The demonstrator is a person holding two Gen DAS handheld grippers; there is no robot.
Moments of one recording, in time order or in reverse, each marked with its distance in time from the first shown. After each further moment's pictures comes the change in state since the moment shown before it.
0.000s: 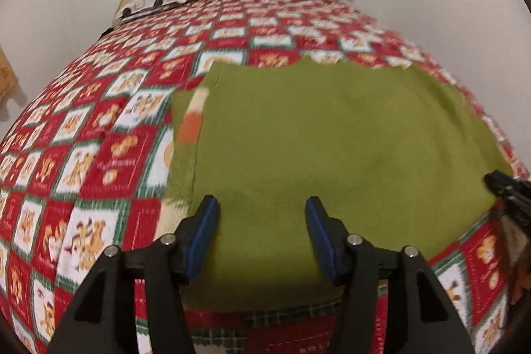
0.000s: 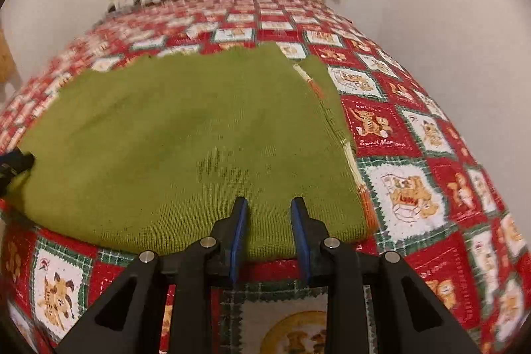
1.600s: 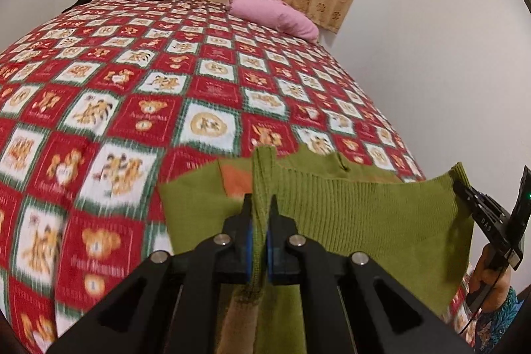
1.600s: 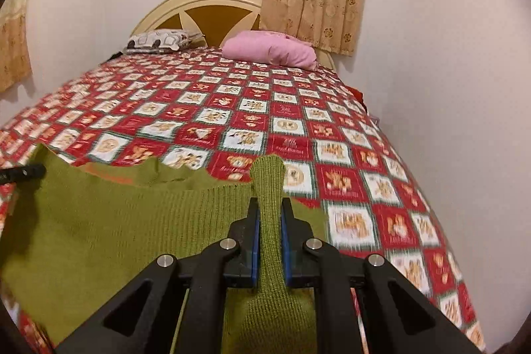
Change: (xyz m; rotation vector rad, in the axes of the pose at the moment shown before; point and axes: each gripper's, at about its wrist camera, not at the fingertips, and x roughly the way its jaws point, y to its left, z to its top) left arm 0.029 0.070 0.100 -0.213 -0.059 -0.355; right arm -0.010 0.023 0.137 -0.150 -0.229 -0.032
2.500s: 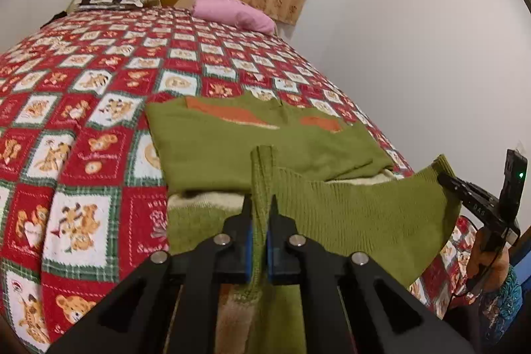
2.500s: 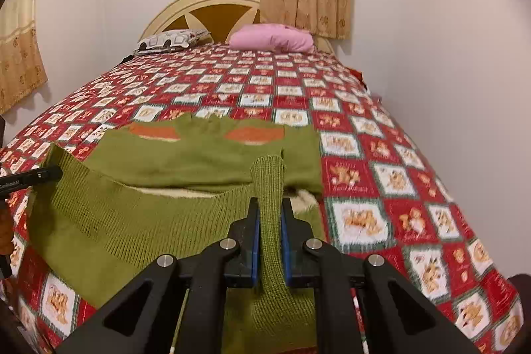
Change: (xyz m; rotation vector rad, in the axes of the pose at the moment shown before) left arm -0.099 -0.031 -0.110 0.117 -0.017 -0.112; right arm -0.132 -0.011 -0.104 0.087 0.009 0.063
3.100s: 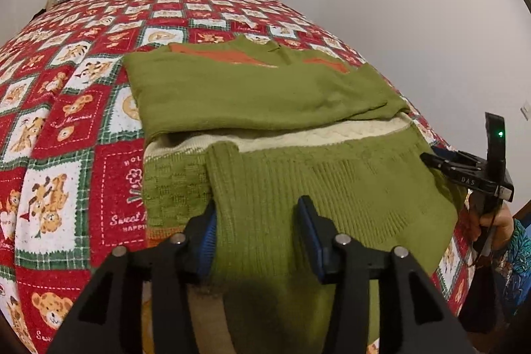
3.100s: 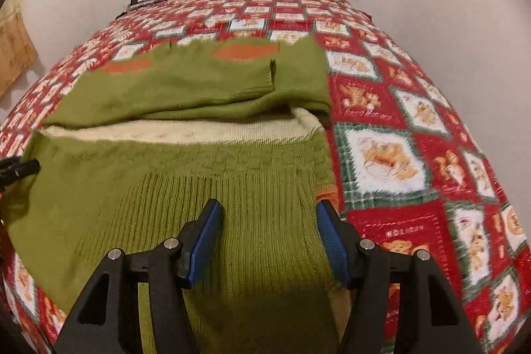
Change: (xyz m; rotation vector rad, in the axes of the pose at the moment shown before) left arm 0.044 -0.001 -0.035 0.101 0.174 0.021; right arm 0.081 -0.027 -0.052 0.021 0.242 0.052
